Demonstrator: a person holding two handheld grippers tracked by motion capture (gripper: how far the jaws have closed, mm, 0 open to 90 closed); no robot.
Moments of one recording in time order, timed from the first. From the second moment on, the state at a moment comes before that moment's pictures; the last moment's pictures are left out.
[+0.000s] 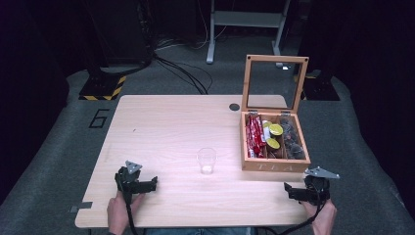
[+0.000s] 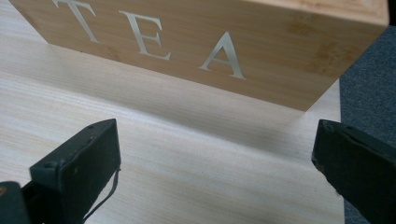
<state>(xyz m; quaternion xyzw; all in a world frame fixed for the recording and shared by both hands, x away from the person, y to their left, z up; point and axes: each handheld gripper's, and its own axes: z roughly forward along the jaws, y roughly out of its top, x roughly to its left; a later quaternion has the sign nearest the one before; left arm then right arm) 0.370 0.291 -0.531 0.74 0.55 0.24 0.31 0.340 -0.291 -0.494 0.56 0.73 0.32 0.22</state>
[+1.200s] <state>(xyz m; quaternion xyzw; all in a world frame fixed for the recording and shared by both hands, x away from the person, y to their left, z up) 0.370 0.291 -0.531 0.74 0.55 0.24 0.31 0.367 -0.290 -0.440 0.54 0.74 0.32 0.24</state>
